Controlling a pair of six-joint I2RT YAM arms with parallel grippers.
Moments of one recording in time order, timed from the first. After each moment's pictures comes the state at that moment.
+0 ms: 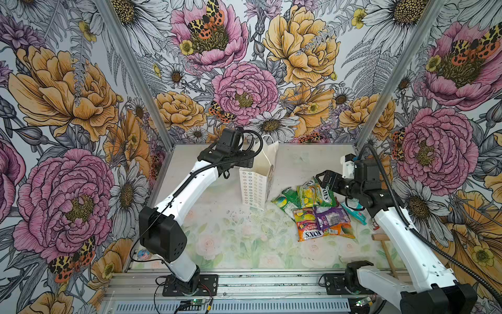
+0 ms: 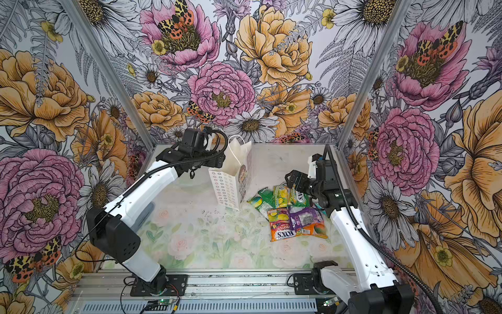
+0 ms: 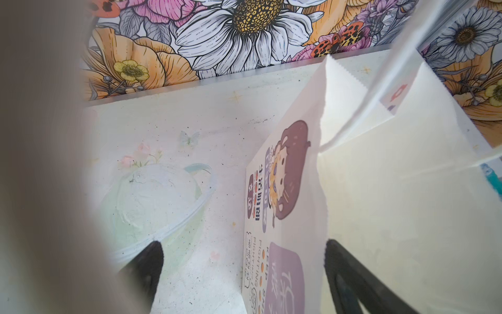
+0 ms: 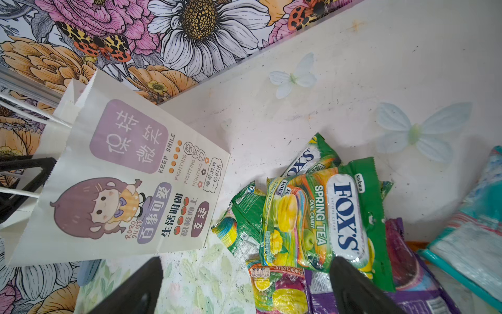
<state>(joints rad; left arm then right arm) -0.45 1.65 1.62 -0.74 -0.08 -0.17 0.11 1.06 1.04 -0.67 -0.28 0.45</state>
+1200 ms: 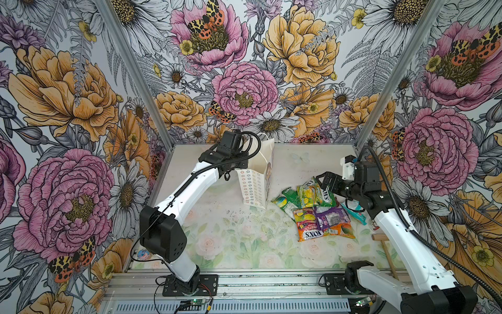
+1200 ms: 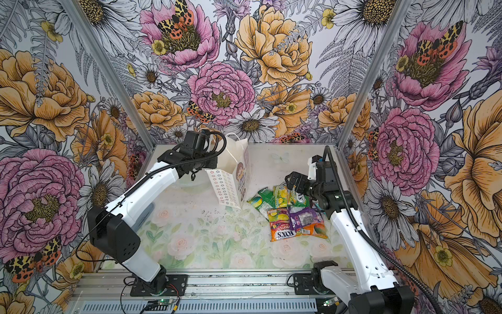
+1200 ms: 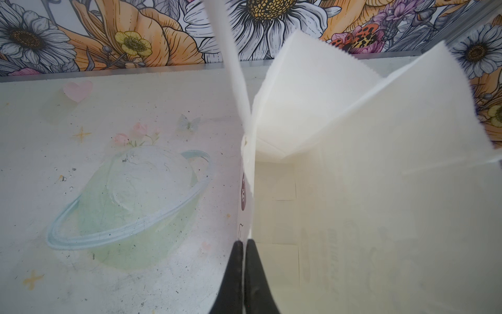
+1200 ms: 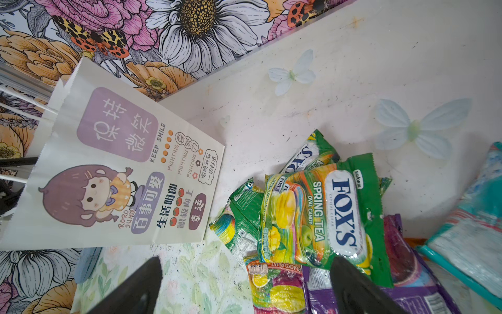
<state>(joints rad) -0.45 1.64 1.59 -0.74 -0.09 -0.28 0.11 1.05 1.02 -0.67 -0.28 0.45</state>
